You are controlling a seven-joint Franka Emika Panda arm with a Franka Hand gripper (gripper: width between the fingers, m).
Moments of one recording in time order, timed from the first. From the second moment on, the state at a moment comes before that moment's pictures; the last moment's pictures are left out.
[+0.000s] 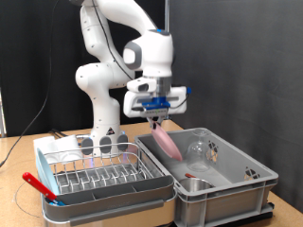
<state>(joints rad) 0.27 -0.44 -0.13 -2.75 -0.15 2.39 1.00</state>
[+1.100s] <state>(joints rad) 0.20 -0.60 -0.10 -2.60 -0.47 2.19 0.90</state>
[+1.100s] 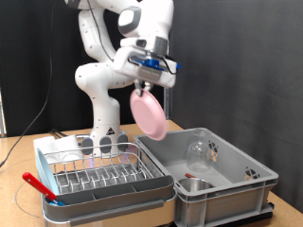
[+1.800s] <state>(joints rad) 0.08 -0.62 -0.11 -2.59 -0.72 2.16 0.86</state>
